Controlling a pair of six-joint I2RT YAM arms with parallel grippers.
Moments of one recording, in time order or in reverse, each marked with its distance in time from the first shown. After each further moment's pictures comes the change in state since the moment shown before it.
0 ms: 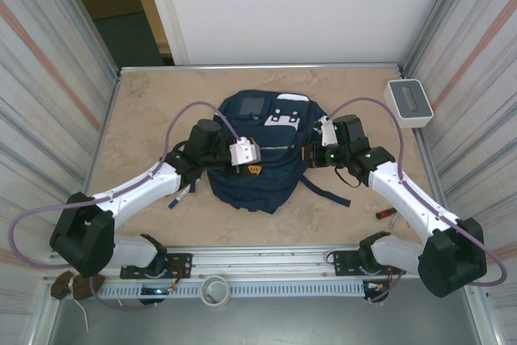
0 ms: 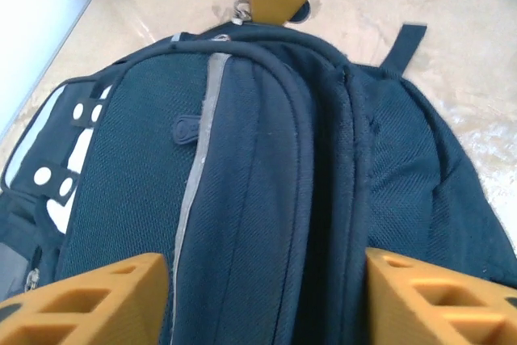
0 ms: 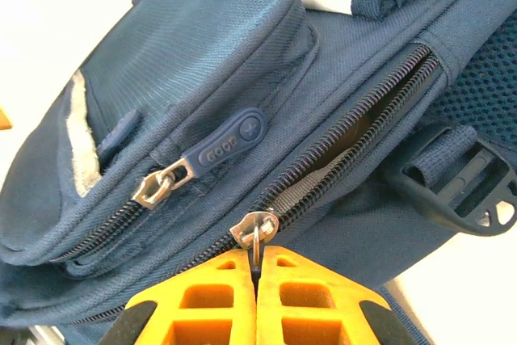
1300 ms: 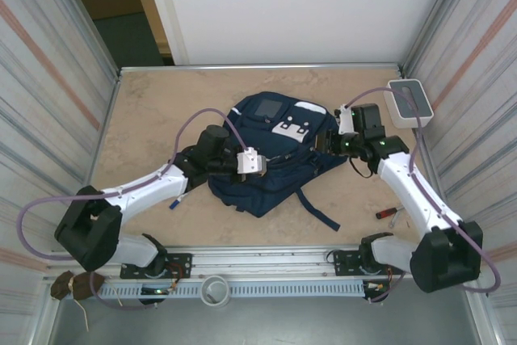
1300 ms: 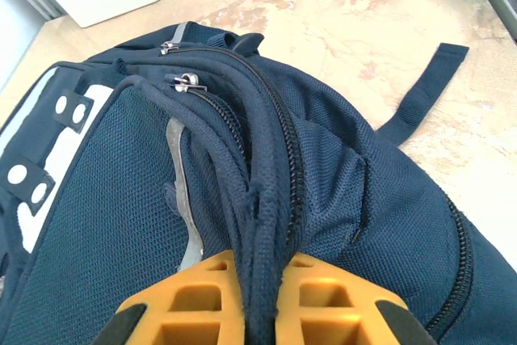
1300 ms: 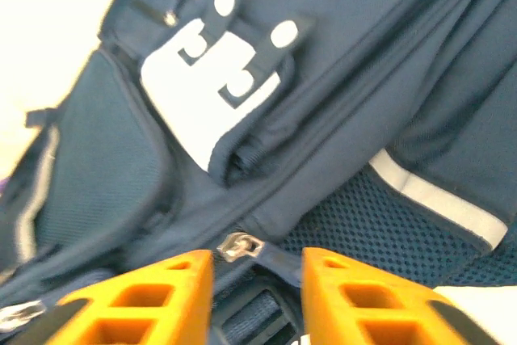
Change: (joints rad) left arm -0.024 0.052 -0.034 0.070 0.109 0.049; right arm -0.182 0.015 0.114 -0.136 0.011 -0.050
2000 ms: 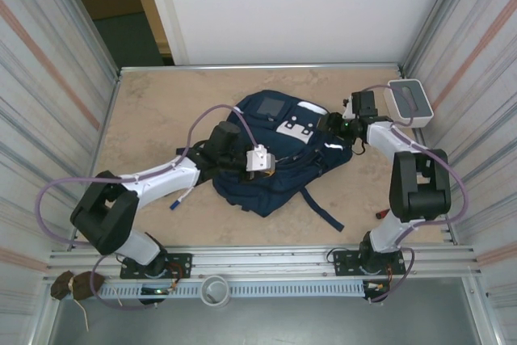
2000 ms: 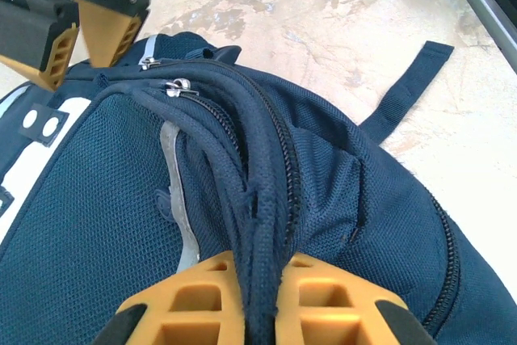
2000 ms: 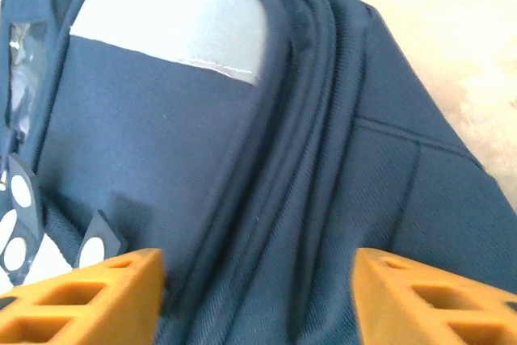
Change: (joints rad) left arm -0.029 0.142 0.097 -0.008 0.039 -0.003; right arm -0.151 0.517 0.121 0.264 -0.019 0.192
